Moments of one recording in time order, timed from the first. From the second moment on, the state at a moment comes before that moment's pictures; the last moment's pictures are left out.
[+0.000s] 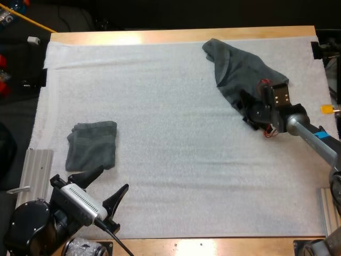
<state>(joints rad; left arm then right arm) -0.23 0.28 -0.81 1.04 0.39 -1.65 0.23 1.82 -0.98 0.20 -0.27 -0.80</state>
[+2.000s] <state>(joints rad) -0.23 0.28 -0.81 1.04 0.39 -1.65 0.96 1.44 -0.98 0.54 -0.28 -1.19</state>
